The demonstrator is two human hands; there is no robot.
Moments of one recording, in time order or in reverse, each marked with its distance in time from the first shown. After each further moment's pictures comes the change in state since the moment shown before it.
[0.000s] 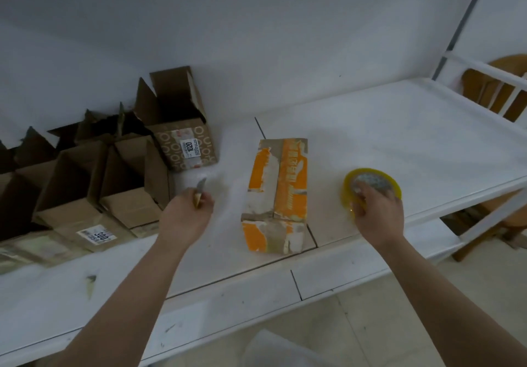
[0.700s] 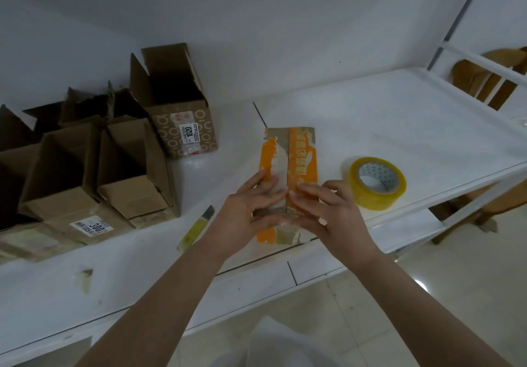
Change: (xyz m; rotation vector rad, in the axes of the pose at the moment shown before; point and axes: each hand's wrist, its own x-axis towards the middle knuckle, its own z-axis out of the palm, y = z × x) left_hand -0.021 0.008 0.037 -0.362 -0.420 0.710; right_hand -0.059 -0.086 -0.006 0.299 0.224 -0.668
